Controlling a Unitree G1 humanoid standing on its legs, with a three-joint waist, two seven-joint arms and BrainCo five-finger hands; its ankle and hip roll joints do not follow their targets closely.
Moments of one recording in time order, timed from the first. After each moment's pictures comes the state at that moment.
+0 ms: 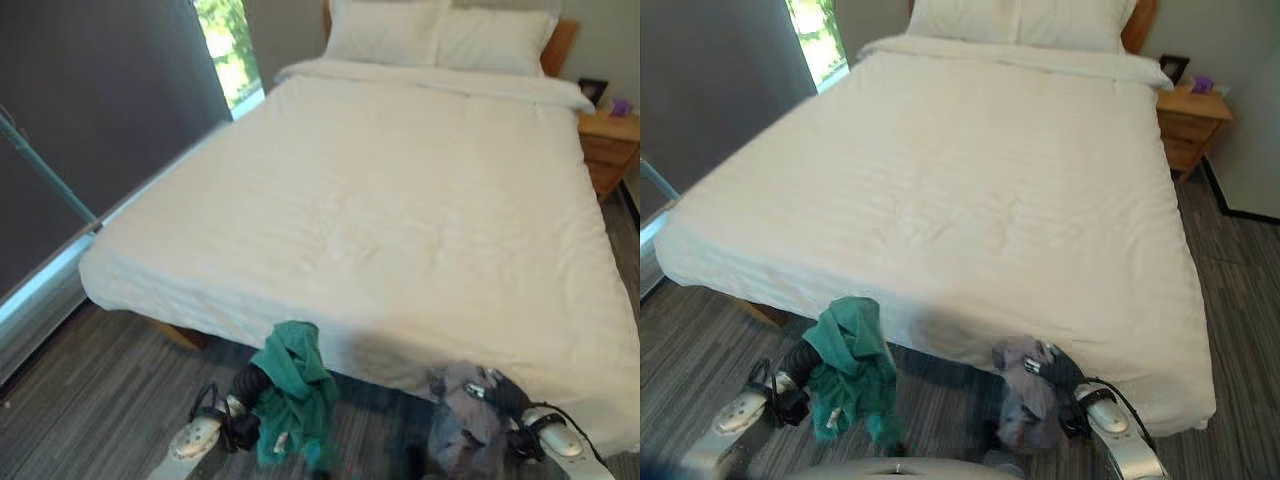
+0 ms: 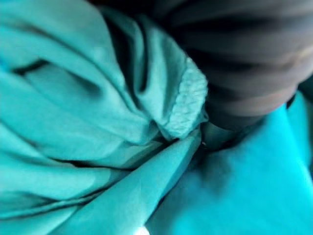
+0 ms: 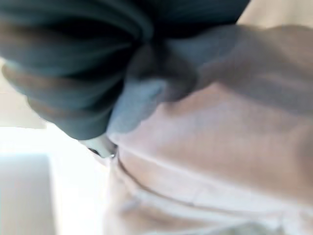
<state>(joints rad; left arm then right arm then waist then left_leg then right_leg) 0.33 0.52 -0.21 0.00 -0.65 0.00 -0.20 0.24 -0.49 0.19 0.16 0.29 -0.03 0.23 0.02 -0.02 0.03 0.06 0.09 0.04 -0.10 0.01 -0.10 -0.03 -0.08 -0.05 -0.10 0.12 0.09</state>
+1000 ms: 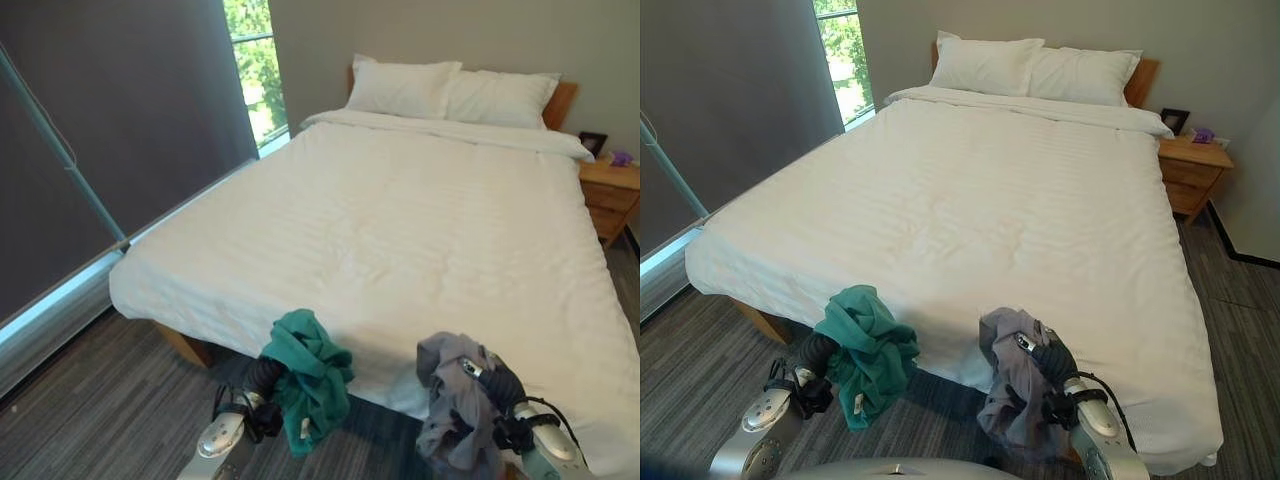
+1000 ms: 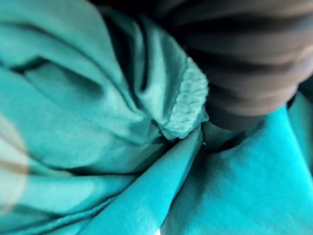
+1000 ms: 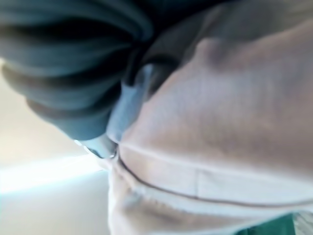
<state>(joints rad) 0.28 0.39 -0.18 0.01 -0.56 -0.01 -0.07 0.31 -0.38 0.13 0.04 0.48 -0.02 0.14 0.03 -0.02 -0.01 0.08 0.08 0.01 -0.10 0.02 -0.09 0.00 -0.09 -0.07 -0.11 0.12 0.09</state>
